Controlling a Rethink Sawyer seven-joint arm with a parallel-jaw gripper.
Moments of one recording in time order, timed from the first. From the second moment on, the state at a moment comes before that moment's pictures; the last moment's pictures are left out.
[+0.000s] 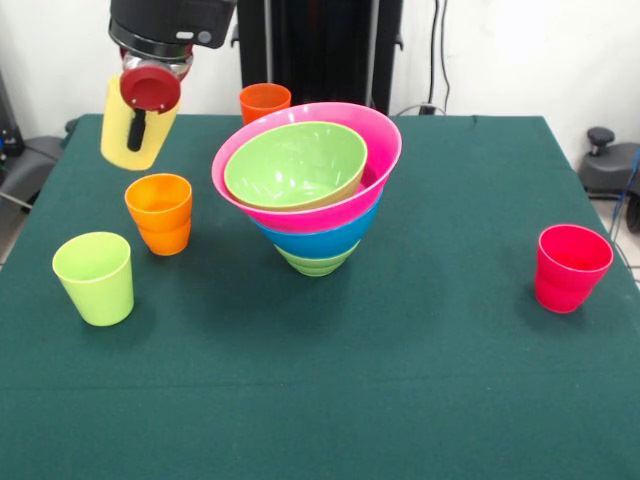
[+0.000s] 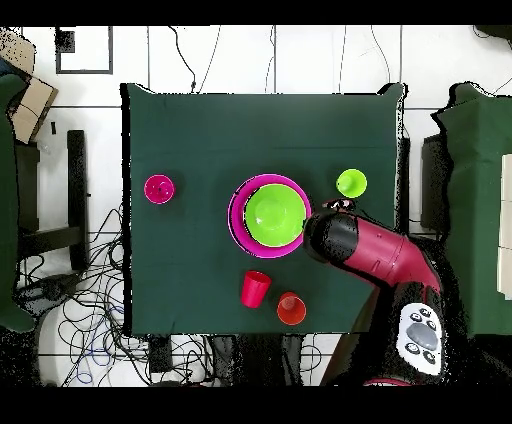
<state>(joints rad) -0.29 -0.60 -0.33 1.65 -0.04 0.38 2.69</state>
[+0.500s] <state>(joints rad) -0.26 -0.60 -0.36 1.61 -0.02 0.40 2.69</state>
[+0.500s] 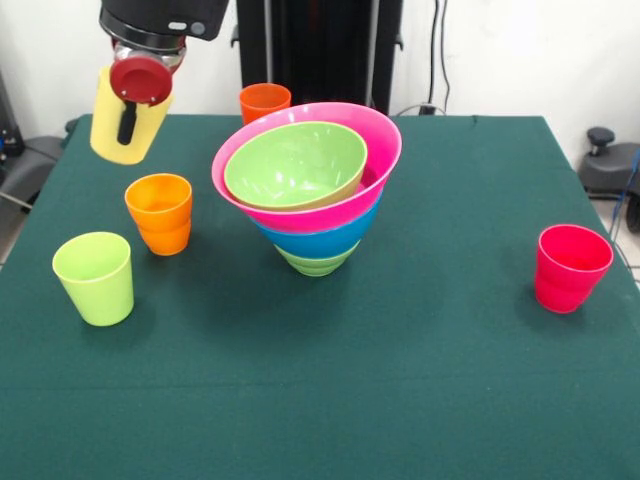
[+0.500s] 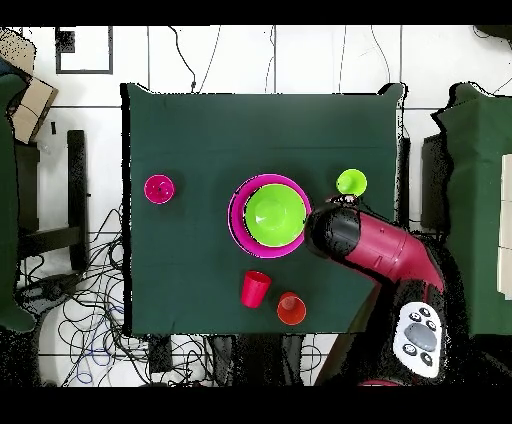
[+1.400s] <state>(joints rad) -0.17 -0.59 -0.42 1.53 0.05 0.47 2.69</state>
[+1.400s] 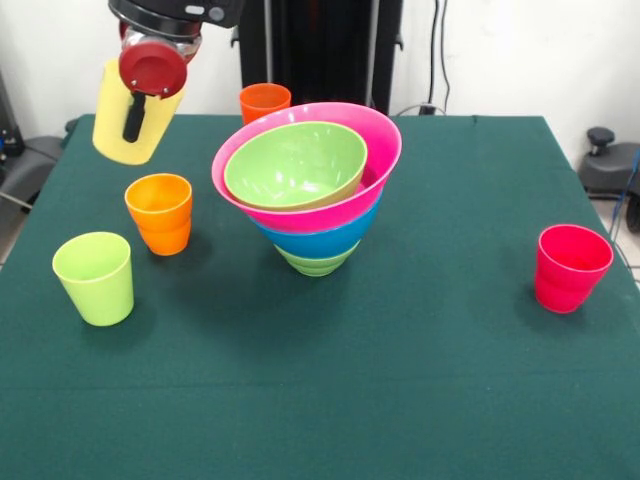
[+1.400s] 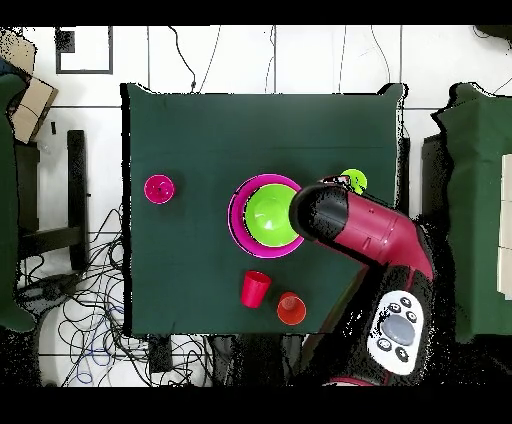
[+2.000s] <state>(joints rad) -0.15 -0.59 -0.43 1.52 0.12 0.48 2.69</state>
